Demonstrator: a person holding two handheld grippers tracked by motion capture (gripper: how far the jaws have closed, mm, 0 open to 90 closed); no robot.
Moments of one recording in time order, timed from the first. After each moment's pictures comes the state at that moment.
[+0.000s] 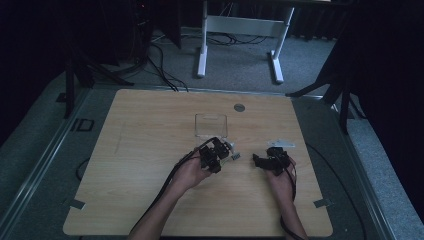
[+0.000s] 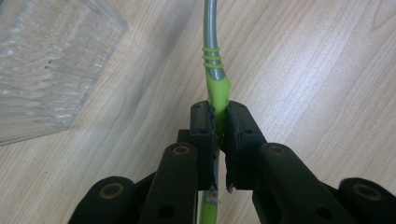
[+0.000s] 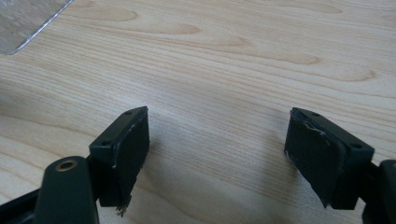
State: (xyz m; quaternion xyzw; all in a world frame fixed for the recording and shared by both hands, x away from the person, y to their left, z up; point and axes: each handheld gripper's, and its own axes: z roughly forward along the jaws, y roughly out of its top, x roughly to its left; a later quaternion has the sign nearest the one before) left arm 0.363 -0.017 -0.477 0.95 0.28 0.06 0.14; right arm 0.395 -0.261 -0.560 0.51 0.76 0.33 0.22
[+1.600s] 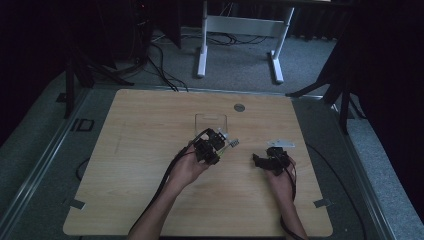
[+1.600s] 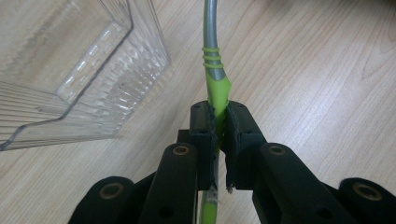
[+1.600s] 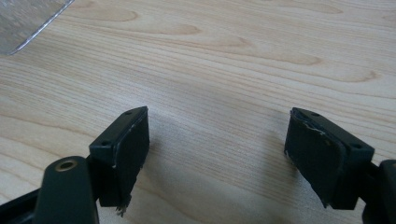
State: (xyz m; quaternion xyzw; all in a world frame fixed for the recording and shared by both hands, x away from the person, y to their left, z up) left arm 0.363 -0.001 -0.447 0.92 0.31 0.10 0.20; right arm 0.395 -0.261 -0.560 0.51 0.76 0.33 0.22
